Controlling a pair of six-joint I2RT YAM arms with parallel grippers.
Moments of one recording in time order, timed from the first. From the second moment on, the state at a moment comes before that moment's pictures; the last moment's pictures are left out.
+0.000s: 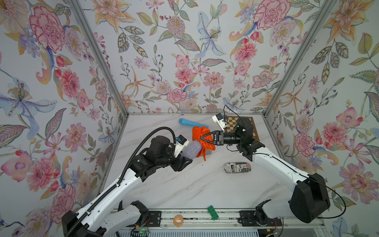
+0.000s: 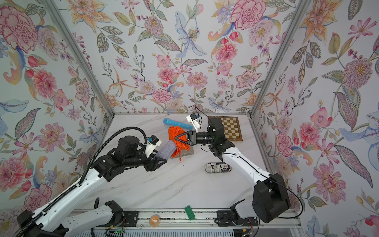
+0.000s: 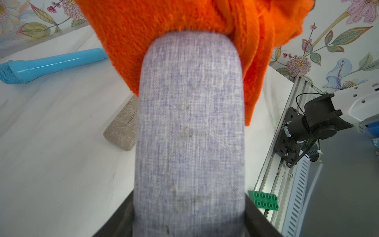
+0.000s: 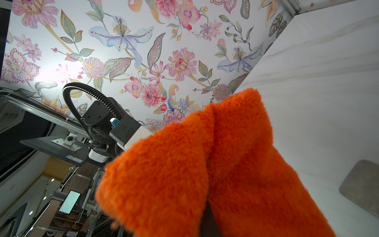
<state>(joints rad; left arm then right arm) -0.66 1.04 0.99 -0.61 0.35 0.02 0.49 1.41 1.05 0.22 -1.05 0.81</state>
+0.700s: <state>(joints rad) -0.59 1.03 0.99 -0.58 0.29 0.03 0.50 1.45 1.01 0.38 -1.14 0.95</state>
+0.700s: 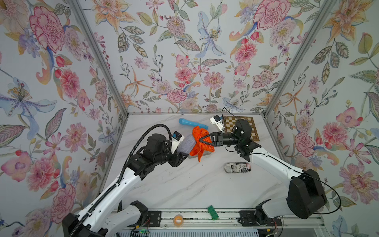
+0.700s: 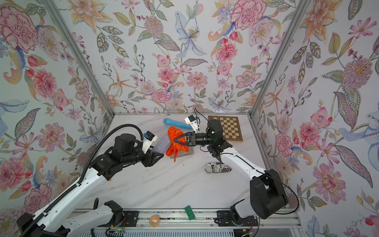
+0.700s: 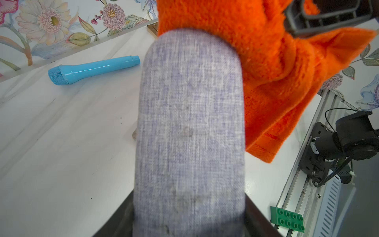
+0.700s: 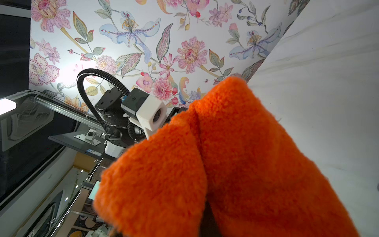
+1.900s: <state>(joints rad) -0.75 0.98 0.98 -0.73 0.18 0.23 0.47 1.50 1.02 0.21 -1.28 0.73</state>
